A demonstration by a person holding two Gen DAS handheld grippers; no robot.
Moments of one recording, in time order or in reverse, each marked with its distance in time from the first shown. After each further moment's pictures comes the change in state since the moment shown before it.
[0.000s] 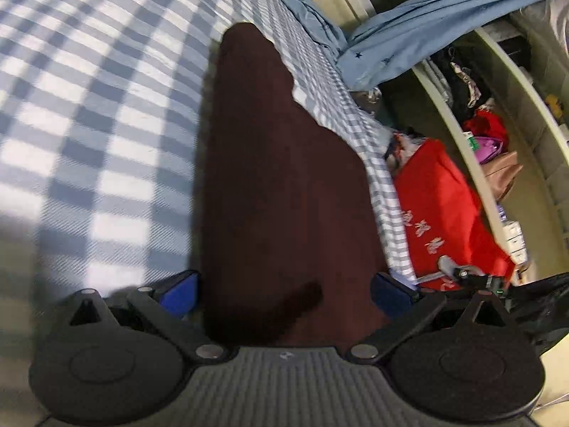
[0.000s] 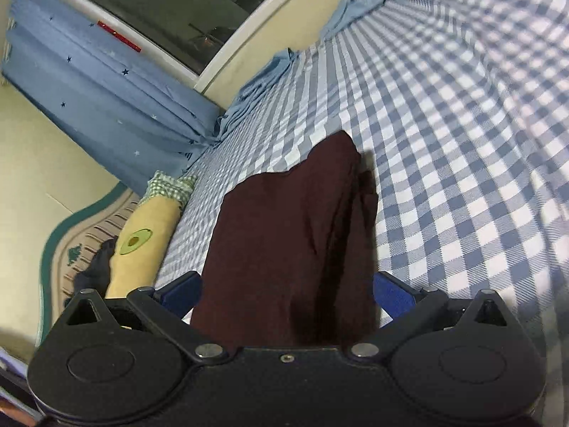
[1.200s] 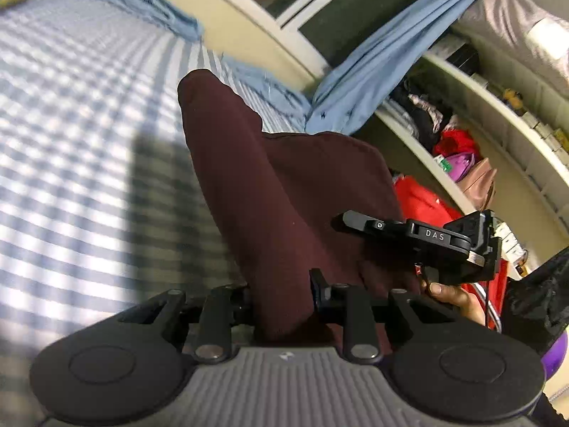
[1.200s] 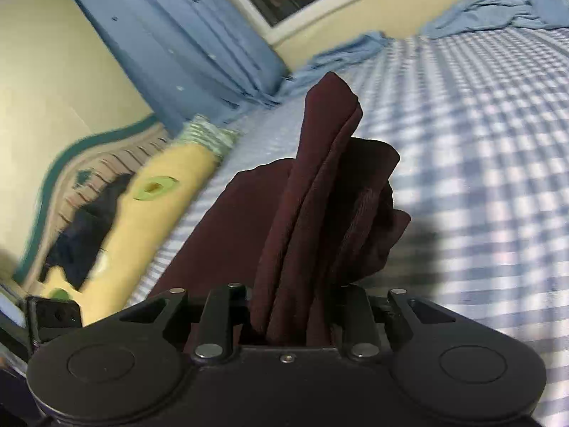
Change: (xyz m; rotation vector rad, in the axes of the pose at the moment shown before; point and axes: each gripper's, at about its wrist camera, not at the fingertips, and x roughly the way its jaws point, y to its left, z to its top) left arm -0.141 -0.040 -0.030 0.220 -0.258 0.045; right arm 0.105 0.138 0.014 -0.312 0.085 0.045
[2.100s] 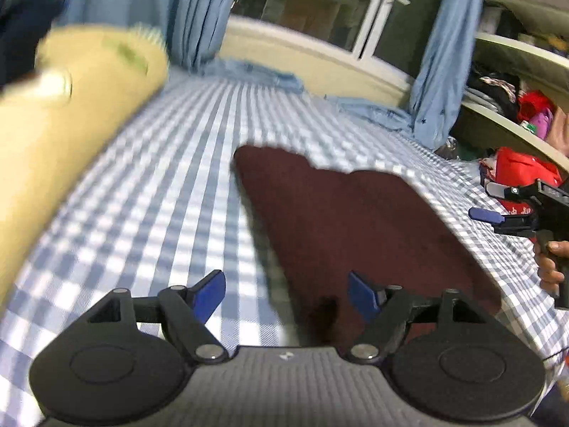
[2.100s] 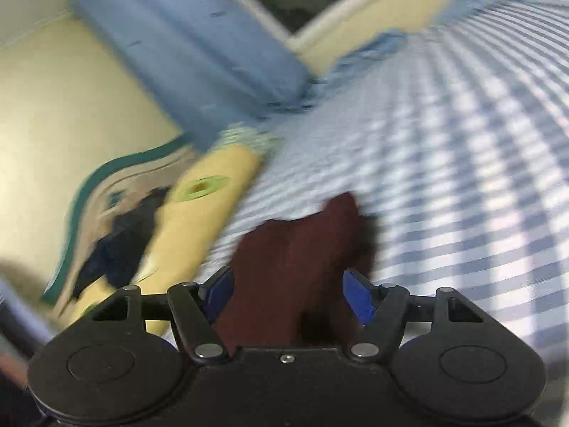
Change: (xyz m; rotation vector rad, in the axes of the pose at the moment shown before) left arm -0.196 0.041 -0.092 0.248 -0.131 0.479; right arm 0.011 0.094 -0.110 0.056 -0.093 0.114
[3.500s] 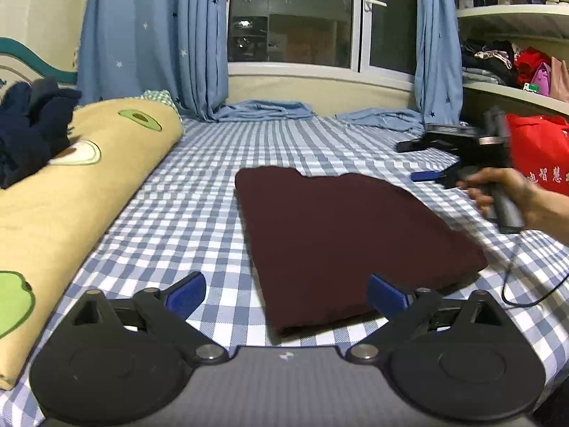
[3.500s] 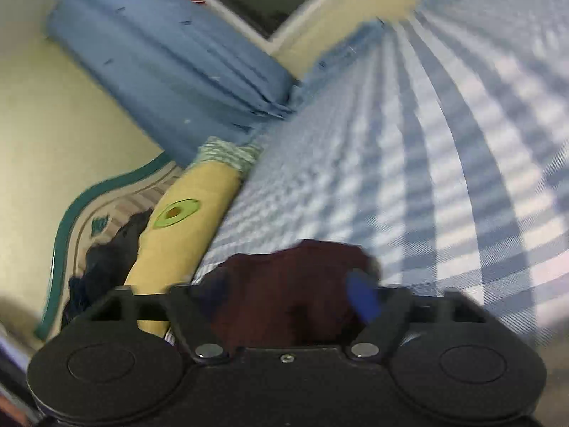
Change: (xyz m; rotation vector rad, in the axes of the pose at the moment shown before) left arm -0.067 -0.098 -0.049 0.162 -0.096 0.212; right arm 0.074 -0.048 0.038 0.061 -0.042 -0.059
